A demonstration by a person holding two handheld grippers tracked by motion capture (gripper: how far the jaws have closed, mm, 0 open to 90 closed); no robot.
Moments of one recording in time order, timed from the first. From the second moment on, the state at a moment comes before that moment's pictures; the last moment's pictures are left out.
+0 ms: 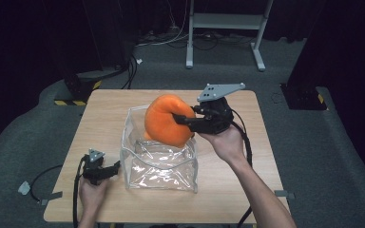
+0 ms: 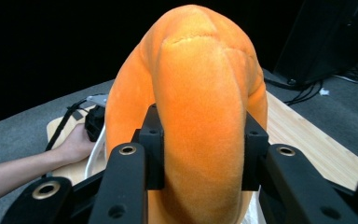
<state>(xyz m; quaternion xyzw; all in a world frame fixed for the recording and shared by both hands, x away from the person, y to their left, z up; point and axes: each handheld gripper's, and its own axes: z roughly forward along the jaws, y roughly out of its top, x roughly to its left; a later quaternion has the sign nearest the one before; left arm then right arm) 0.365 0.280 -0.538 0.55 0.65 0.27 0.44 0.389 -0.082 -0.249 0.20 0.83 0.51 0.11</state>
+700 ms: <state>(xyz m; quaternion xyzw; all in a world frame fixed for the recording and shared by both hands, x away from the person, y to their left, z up) 0.365 0.280 -0.538 0.55 0.65 0.27 0.44 0.383 -0.064 -0.262 0.18 0.85 0.49 0.08</state>
